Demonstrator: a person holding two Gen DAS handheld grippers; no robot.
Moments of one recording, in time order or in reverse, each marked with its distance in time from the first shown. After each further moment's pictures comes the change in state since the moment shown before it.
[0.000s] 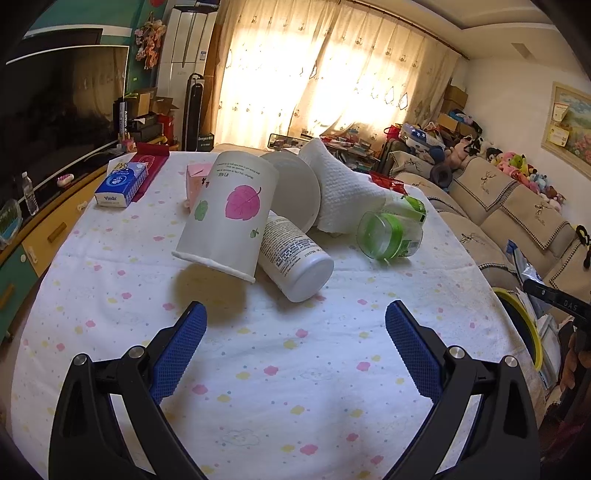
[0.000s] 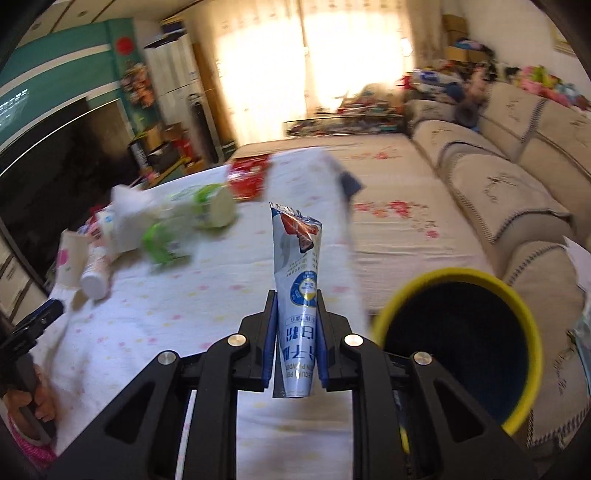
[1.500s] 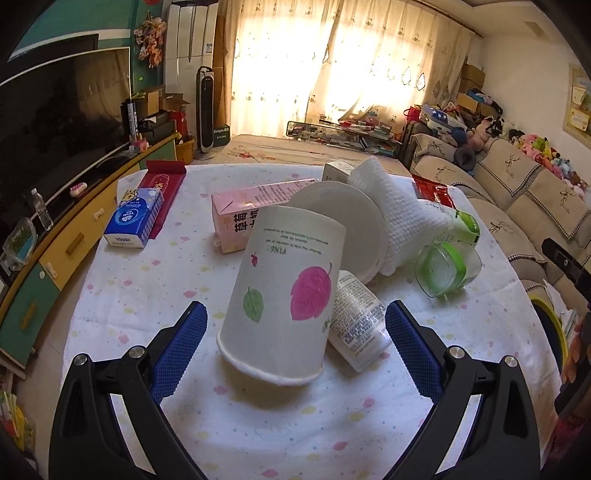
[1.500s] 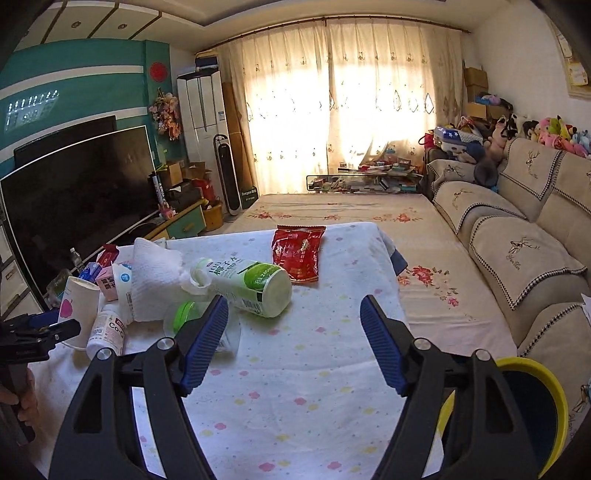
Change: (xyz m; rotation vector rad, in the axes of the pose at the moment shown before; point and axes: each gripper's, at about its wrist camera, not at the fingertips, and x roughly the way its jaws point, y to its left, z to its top) left arm 0.045 0.034 0.060 0.028 0.077 0.087; right arm 0.041 0.078 0.044 -0.118 -0.220 0.071
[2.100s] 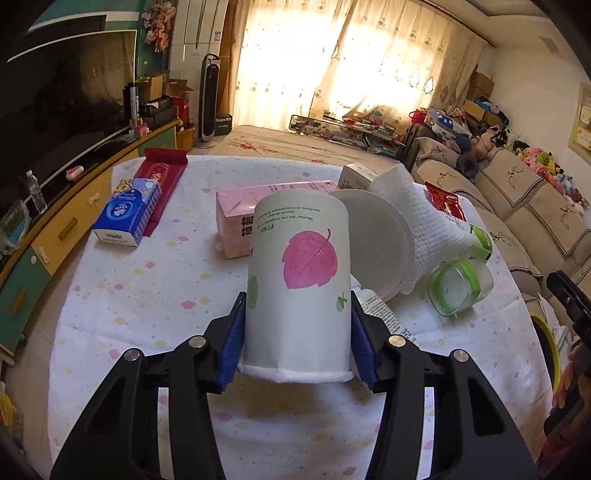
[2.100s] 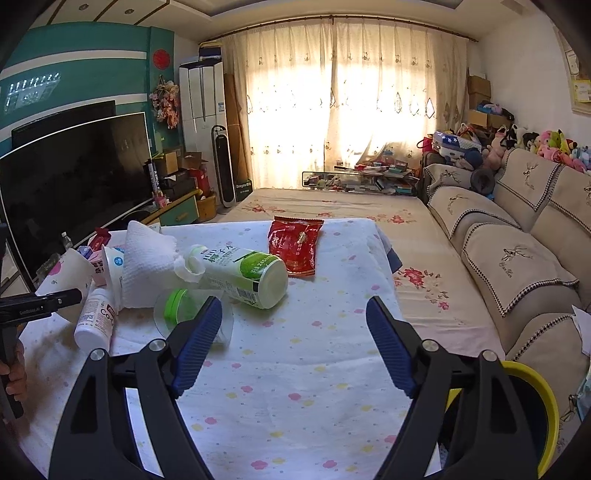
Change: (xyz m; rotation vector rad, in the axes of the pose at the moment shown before) left arm 0.020 0.013 0.012 -0.048 0.012 0.000; right arm 0.003 0.005 -0.006 -0.051 0.017 -0.039
